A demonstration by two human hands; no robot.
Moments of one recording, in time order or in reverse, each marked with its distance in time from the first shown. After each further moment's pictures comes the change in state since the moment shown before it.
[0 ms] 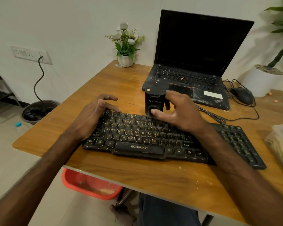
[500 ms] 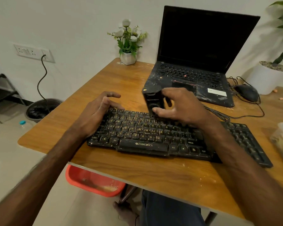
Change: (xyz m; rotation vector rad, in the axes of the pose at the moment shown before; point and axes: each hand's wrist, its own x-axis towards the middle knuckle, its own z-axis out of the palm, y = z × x) left_hand 0.002 -0.003 0.003 0.034 0.012 0.043; right_hand 0.013 -0.006 -0.008 -0.014 -0.133 0.017
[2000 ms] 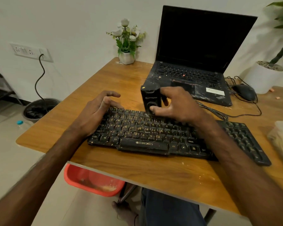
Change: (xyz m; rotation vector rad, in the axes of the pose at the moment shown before) left_hand 0.001 -0.002 0.001 0.024 0.019 0.007; right_hand 0.004 -0.005 0.005 0.096 -0.009 0.046
